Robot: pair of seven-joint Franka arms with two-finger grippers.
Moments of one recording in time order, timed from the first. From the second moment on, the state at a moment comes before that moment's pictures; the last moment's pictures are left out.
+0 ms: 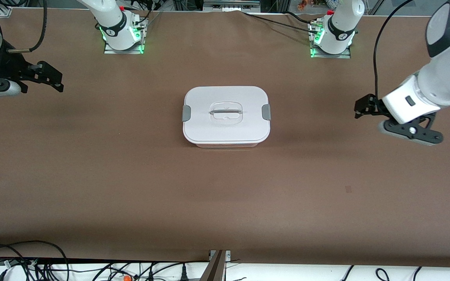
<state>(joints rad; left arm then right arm) 0.10 0.26 -0.30 -1.36 0.08 1.51 -0.02 0.21 0.01 -0.09 -1.55 -0.01 1.54 0.07</state>
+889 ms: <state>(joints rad) -0.03 -0.03 -0.04 -1.75 0.06 1.74 -0.06 0.21 0.01 -0.09 -1.55 -0.01 1.54 0.07</state>
